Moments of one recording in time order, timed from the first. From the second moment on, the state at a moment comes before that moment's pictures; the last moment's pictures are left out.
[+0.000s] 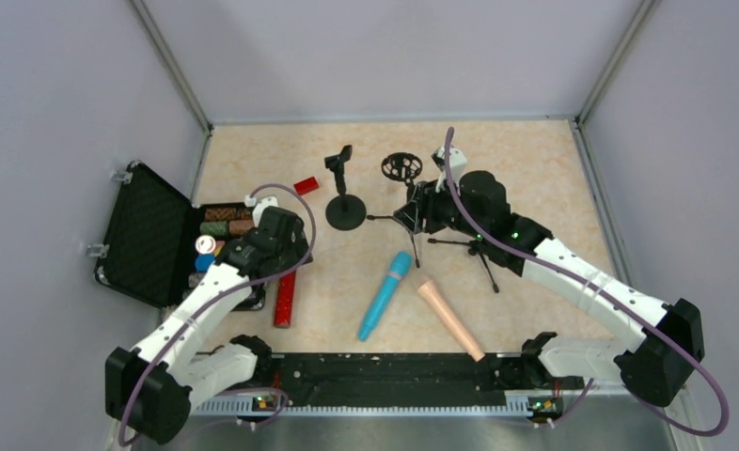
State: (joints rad) left arm -0.42 0.97 0.77 -0.70 -0.32 -0.63; right arm 0.72 1.17 0.99 -0.14 -0.11 0.42
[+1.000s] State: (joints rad) left arm -0.39 1.45 0.77 -0.63 -0.24 -0.60; right arm 0.72 1.15 0.95 -0.15 -0.08 0.42
